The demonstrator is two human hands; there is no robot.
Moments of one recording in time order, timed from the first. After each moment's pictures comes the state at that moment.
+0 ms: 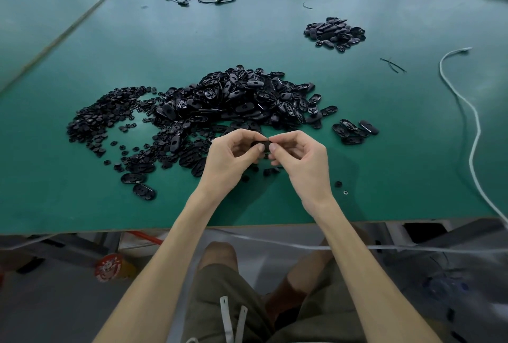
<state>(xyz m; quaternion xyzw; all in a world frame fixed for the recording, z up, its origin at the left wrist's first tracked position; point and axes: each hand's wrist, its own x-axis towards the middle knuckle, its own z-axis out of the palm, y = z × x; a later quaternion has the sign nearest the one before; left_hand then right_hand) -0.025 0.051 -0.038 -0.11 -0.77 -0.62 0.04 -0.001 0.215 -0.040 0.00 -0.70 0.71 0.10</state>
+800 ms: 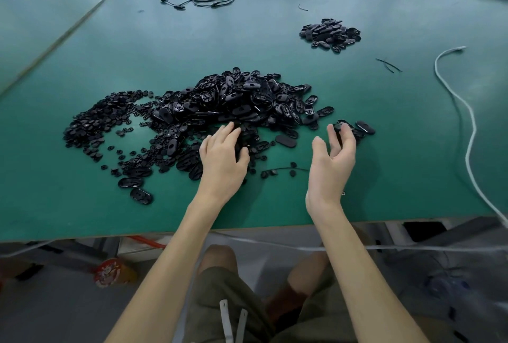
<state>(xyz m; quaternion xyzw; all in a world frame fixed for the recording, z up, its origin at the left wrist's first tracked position) -0.029 0.055 -0.039 -0.05 -0.94 -0.32 0.09 -0.008 0.224 -0.045 -0.22 -0.57 0.74 0.28</state>
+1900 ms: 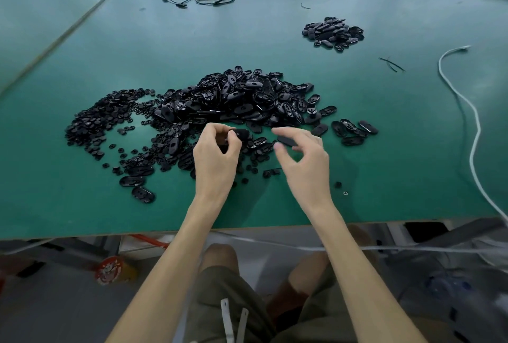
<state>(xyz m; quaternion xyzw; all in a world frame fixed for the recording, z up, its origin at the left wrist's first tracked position) -0.025 0.053 -0.037 0.03 -0.83 -0.52 0.20 0.000 0.211 -0.036 -0.01 -0.82 0.55 0.18</state>
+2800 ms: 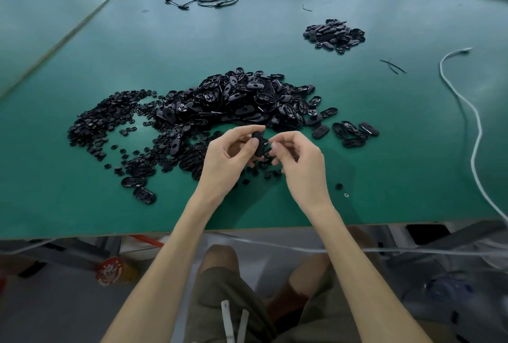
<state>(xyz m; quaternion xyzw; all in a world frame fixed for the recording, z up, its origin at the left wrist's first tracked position) -0.024 0.049 -0.034 -0.12 -0.75 -0.64 0.06 -0.002 0.210 -0.037 0.00 -0.77 0.62 0.14</state>
